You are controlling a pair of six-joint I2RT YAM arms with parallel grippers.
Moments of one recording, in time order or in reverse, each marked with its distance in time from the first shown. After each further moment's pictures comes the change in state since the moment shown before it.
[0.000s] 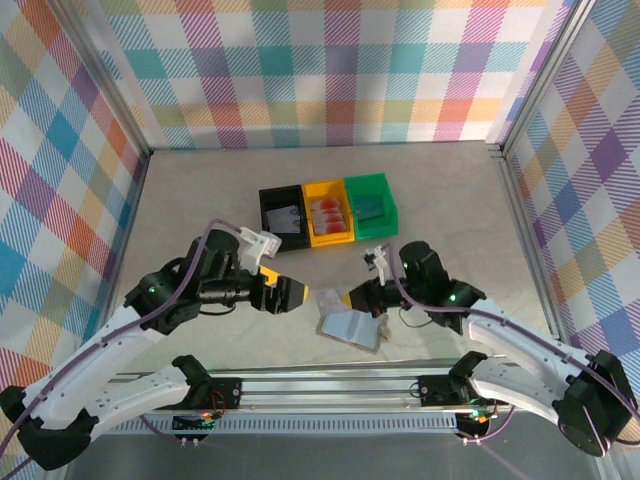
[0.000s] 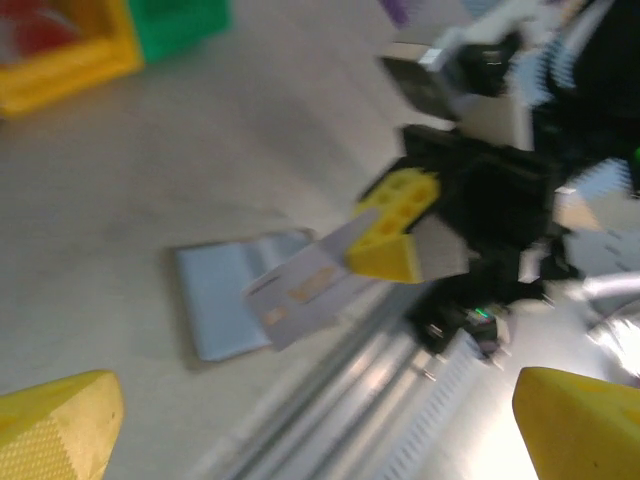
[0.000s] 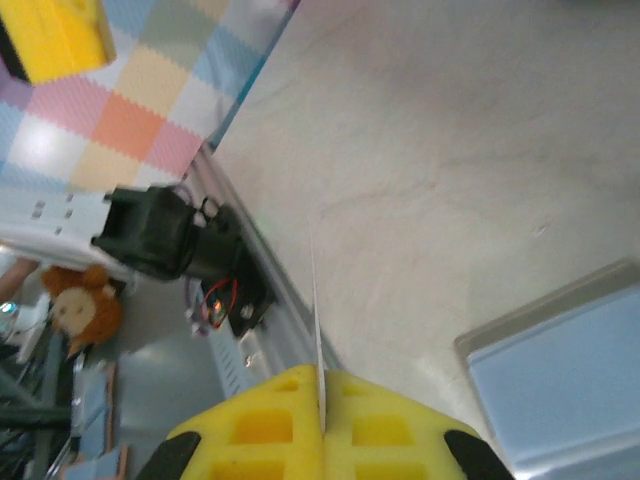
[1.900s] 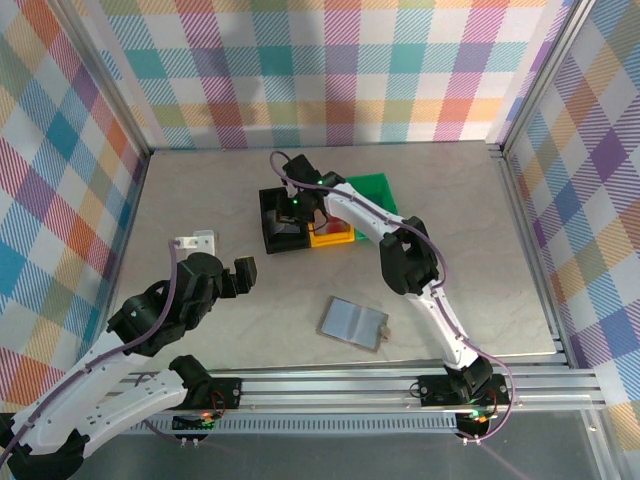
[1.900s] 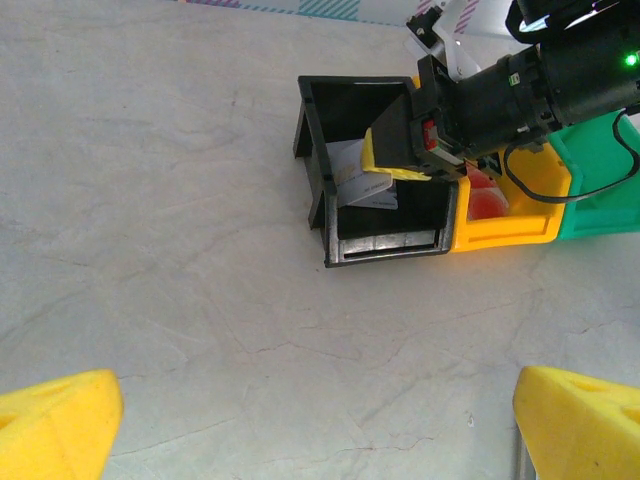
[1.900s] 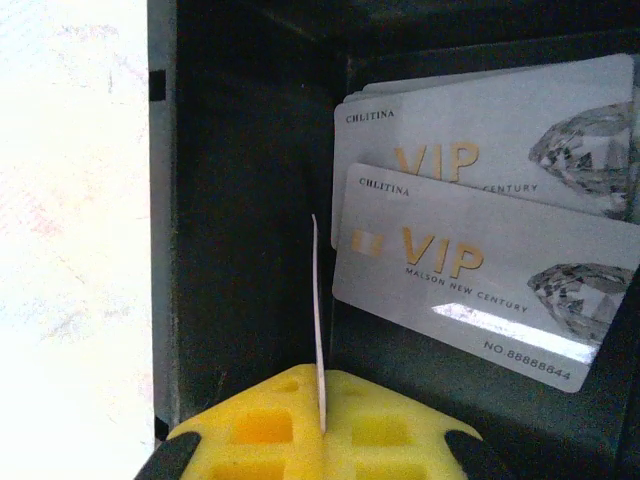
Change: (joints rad) left arm 0.011 -0.160 -0.129 -0.076 -0.768 -0.096; right arm 0.016 1.474 1.646 -0.558 0.333 0.138
